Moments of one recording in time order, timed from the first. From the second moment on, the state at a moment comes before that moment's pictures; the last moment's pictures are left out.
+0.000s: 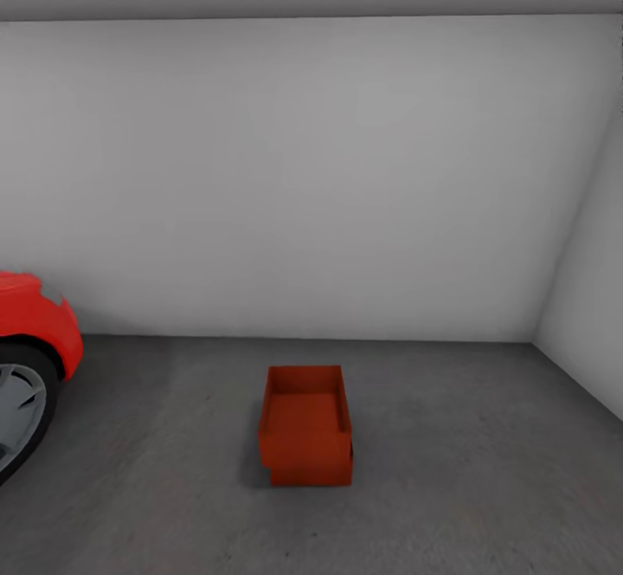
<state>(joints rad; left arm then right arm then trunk) -0.24 0.04 -0.19 -0.02 0.29 -0.07 0.13 -0.18 0.01 0.09 0.03 -0.10 -0.19 -0.06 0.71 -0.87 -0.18</state>
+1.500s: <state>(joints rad) -0.24 0.04 -0.19 -0.02 0.30 -0.07 0.13 -0.18 0.00 0.09 0.03 -0.07 -0.19 -0.06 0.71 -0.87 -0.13</state>
